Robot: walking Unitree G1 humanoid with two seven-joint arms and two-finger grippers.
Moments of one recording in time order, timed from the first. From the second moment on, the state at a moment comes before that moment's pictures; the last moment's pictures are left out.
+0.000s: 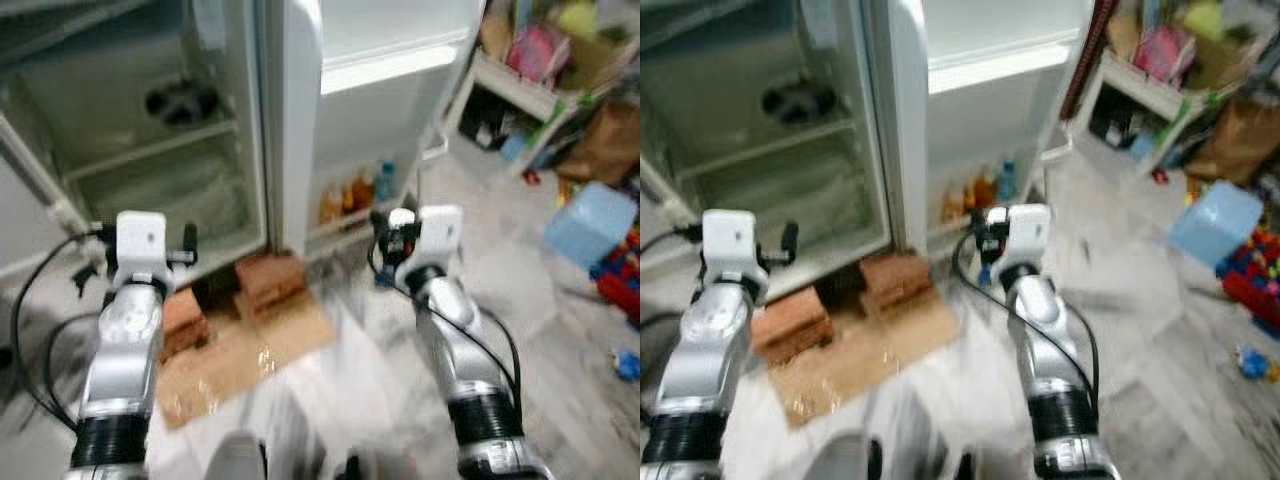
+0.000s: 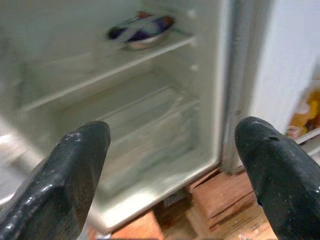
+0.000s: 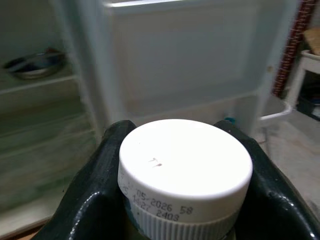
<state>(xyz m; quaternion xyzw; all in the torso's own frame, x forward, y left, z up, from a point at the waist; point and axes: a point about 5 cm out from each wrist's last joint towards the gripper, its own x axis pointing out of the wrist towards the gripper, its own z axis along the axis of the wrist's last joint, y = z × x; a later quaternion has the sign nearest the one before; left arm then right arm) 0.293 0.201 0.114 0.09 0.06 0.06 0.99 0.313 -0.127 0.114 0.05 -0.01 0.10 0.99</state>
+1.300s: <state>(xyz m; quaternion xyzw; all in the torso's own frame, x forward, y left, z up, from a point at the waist) 0.278 0.227 0.108 0.14 0.08 0.19 0.97 0.313 -0.139 0.109 0.07 0.01 0.08 0.99</state>
